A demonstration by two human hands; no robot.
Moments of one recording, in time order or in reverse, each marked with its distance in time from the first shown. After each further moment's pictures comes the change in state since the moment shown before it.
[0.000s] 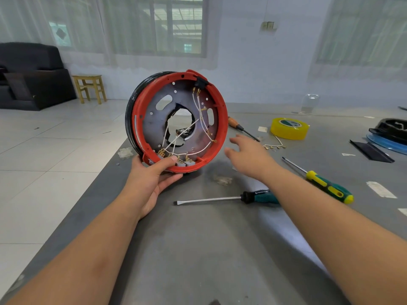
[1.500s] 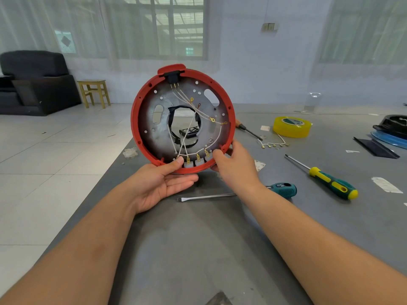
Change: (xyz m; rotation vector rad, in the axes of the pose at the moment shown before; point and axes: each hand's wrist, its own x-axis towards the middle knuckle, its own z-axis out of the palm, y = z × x) left_hand -0.005 0.011 -0.007 0.086 -0.272 -0.360; right_hand -0.039 -0.037 0.046 0.724 0.201 0.100
